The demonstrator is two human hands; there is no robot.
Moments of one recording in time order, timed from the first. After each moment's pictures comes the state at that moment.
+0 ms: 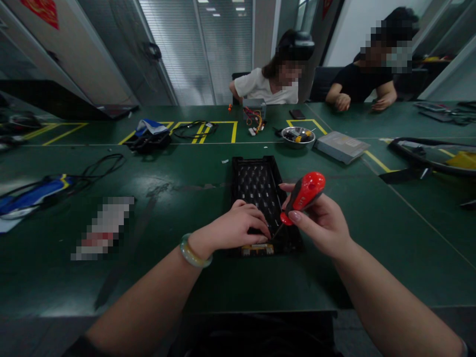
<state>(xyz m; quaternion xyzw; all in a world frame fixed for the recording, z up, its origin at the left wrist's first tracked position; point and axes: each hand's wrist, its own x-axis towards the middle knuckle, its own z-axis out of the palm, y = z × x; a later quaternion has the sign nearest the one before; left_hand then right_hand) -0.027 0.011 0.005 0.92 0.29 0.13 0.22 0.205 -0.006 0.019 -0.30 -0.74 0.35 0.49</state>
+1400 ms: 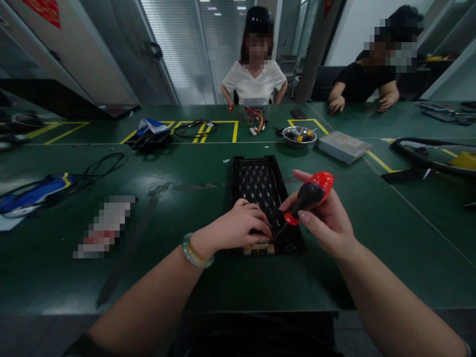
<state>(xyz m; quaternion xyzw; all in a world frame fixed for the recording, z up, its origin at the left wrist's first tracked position) -0.027 0.012 0.004 0.94 0.27 0.13 0.19 0.202 -0.010 0.026 -0.28 -0.71 0.41 0.49</state>
